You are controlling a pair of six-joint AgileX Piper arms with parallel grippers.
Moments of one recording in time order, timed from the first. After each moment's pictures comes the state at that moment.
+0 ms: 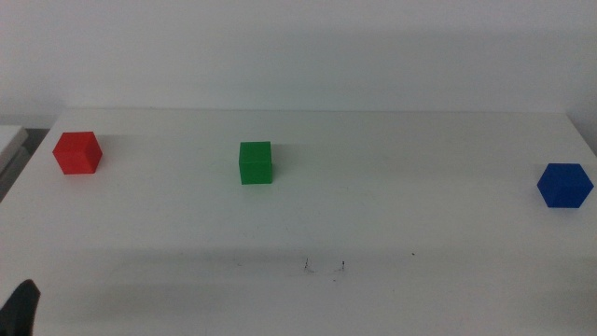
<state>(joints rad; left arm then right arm) 0.00 0.02 -0.01 0.02 0.23 -0.10 0.03 0.00 0.00 0.03 0.27 0.01</state>
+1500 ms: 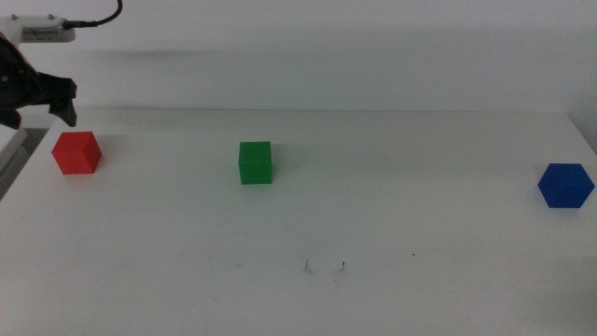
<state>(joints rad) 0.23 2.09 -1.85 -0.09 1.03 0.19 0.03 0.00 0.00 0.03 0.27 0.01</state>
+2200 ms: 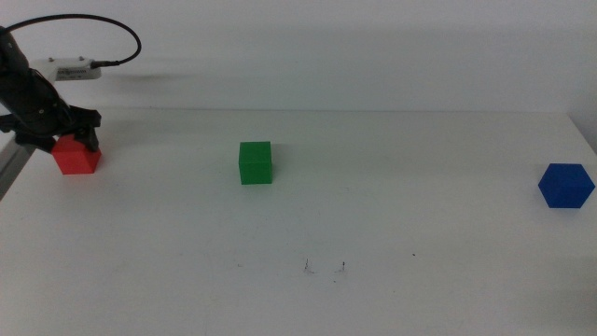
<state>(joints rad) 0.24 2.38 -2.06 -0.16 1.02 0.26 0.03 0.00 0.00 0.03 0.27 0.01</state>
